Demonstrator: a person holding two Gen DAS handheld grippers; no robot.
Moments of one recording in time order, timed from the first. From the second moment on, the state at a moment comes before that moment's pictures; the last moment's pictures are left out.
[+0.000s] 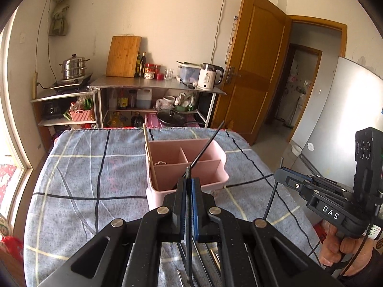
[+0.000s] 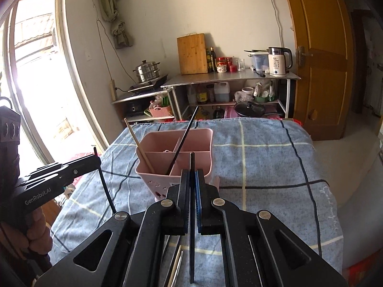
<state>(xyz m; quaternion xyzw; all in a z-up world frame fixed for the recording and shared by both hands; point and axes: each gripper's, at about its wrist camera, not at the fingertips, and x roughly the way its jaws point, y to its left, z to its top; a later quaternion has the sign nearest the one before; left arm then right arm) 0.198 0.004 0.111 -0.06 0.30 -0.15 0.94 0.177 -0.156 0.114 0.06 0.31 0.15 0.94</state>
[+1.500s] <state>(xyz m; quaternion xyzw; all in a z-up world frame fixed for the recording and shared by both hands) 0.170 0.030 0.161 -0.08 0.30 -0.14 0.94 0.150 -0.168 0.154 0.06 0.27 0.15 0.95</state>
